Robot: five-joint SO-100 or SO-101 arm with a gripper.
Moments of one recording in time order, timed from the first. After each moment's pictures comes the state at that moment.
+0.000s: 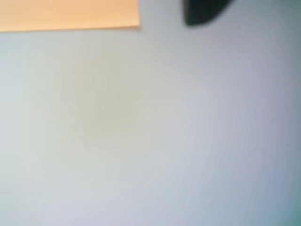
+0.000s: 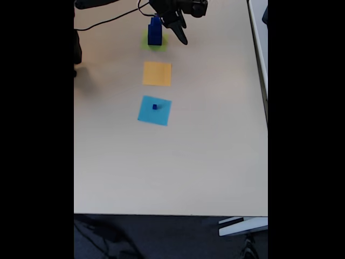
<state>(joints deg) -0.4 80.8 66.5 66.1 89.8</state>
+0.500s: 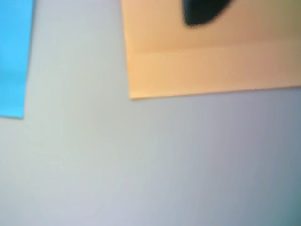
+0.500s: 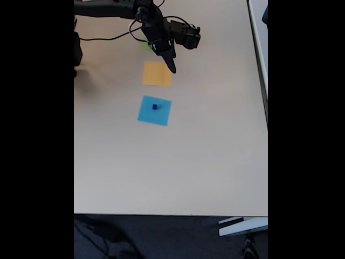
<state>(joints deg) 11.1 82.6 79.6 64.2 80.0</state>
